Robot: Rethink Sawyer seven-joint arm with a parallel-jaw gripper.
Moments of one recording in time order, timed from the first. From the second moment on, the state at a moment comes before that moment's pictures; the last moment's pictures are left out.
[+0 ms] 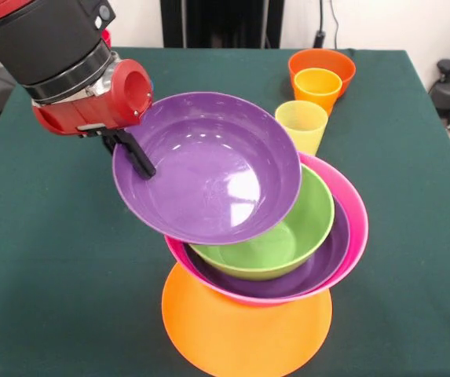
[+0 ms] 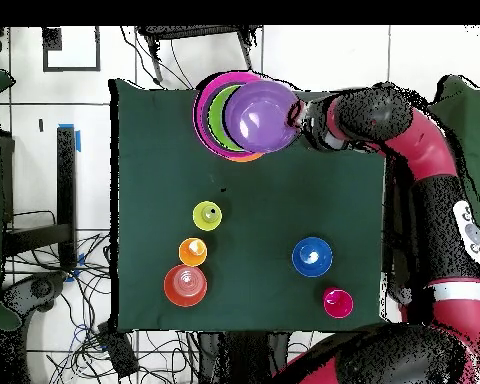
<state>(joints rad) -0.74 -0.39 0.57 1.14 -0.11 1.01 1.72</state>
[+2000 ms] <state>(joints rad) -0.71 -0.41 0.59 1.19 -0.10 1.01 1.72</state>
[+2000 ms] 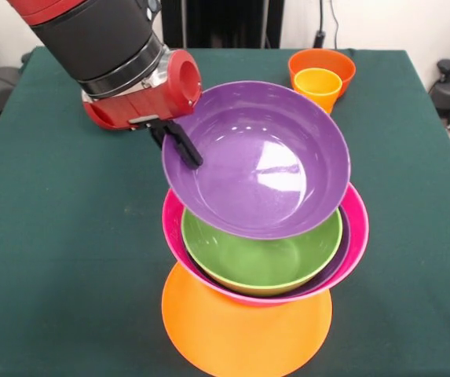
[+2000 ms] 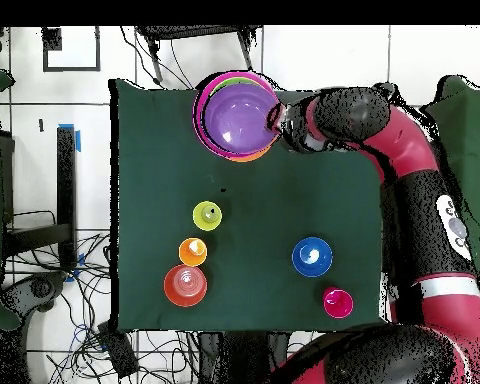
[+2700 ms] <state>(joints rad) -0.67 -0.40 0.59 1.13 -0.07 1.01 1.72</state>
